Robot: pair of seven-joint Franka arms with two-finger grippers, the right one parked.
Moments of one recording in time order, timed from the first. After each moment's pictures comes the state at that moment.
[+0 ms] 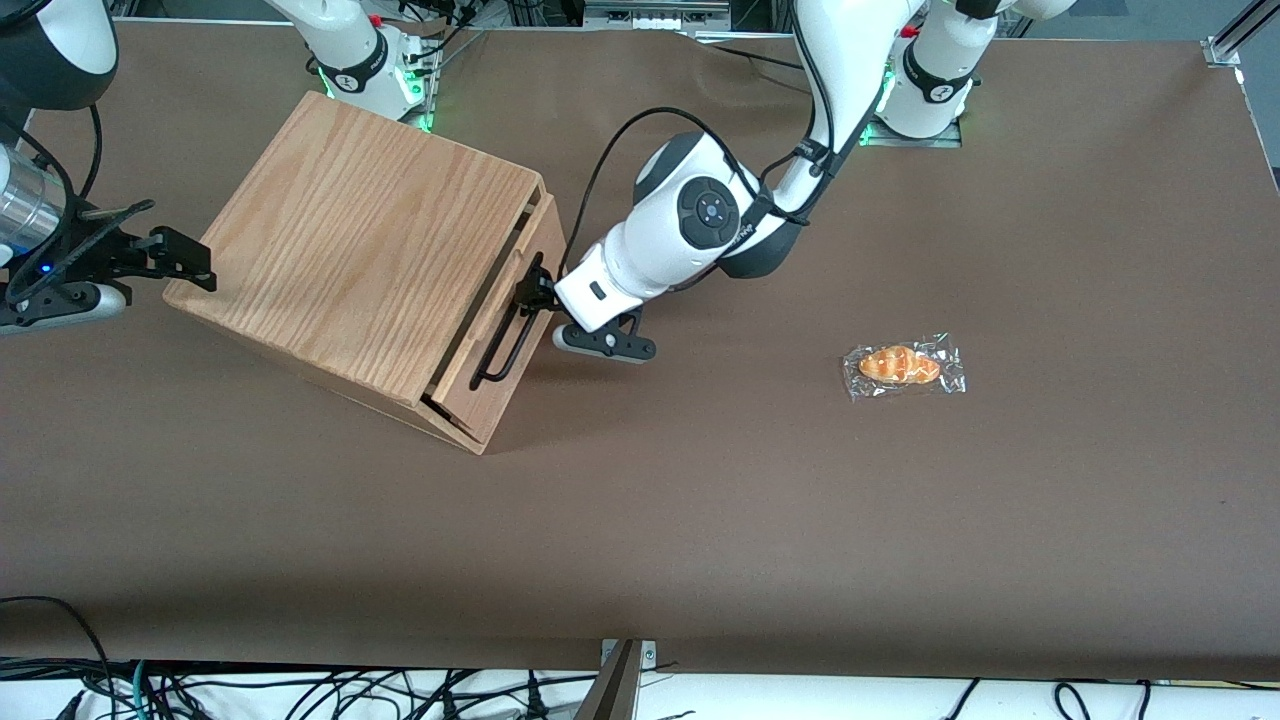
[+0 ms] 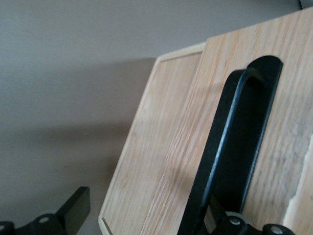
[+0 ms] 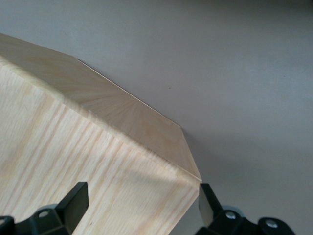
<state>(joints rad) -0.71 0.72 -0.06 -1.29 -0.56 2.32 -0.46</state>
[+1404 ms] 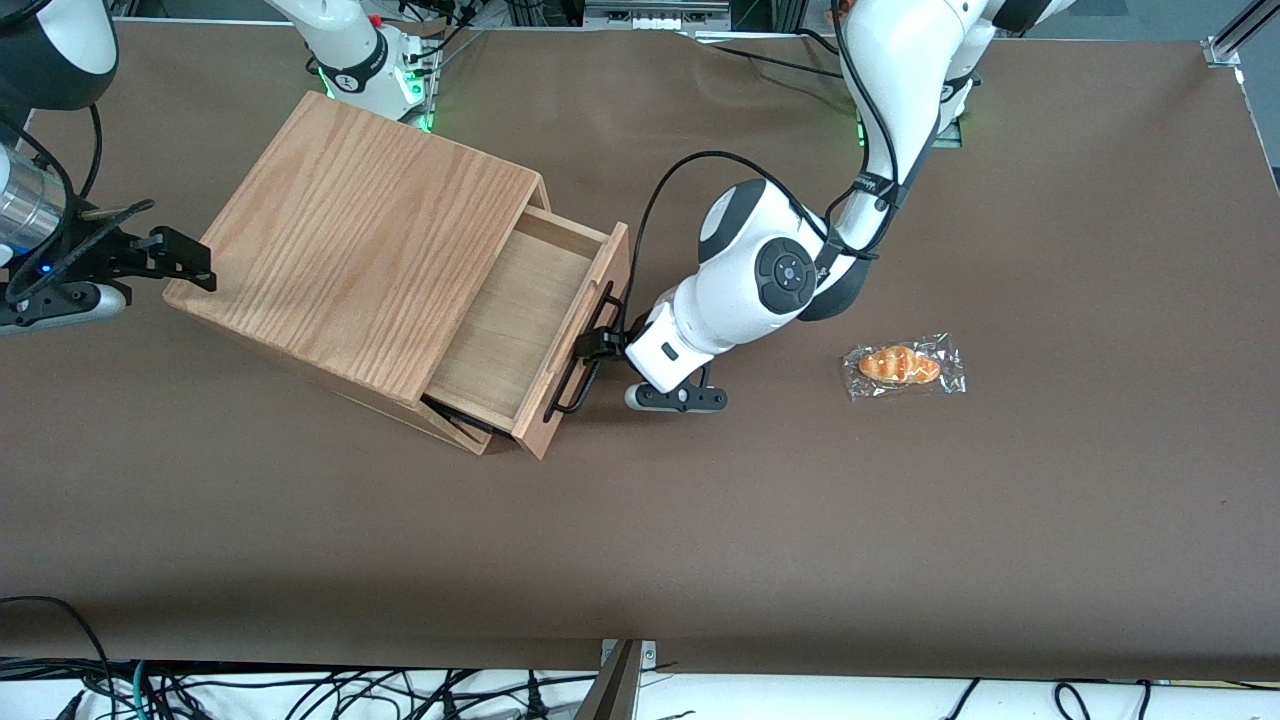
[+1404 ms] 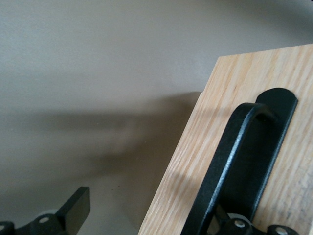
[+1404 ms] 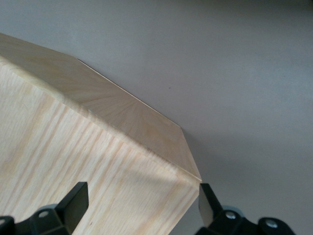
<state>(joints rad) -0.58 0.72 -0.06 -1.28 -0.53 2.22 -0.45</state>
